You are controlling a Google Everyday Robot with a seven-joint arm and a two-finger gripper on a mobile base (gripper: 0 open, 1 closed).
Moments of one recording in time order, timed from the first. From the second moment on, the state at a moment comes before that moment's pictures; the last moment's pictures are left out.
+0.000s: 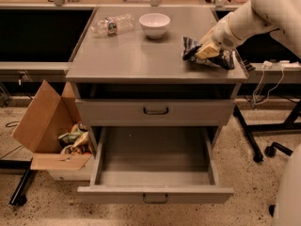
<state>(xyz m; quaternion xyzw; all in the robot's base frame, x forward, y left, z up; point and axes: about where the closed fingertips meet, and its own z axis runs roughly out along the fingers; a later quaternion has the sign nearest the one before) 0.732 -0.200 0.878 -0.54 0.76 0.02 0.36</state>
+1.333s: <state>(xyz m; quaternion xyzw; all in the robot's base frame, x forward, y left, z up) 0.646 -0.161 0.950 -0.58 0.70 0.04 0.41</state>
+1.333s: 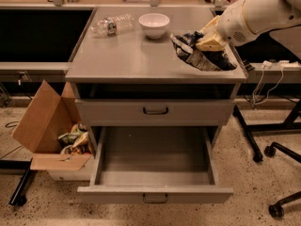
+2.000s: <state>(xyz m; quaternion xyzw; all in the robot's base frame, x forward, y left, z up) 0.586 -0.159 0.885 -0.65 0.68 0.05 0.34</state>
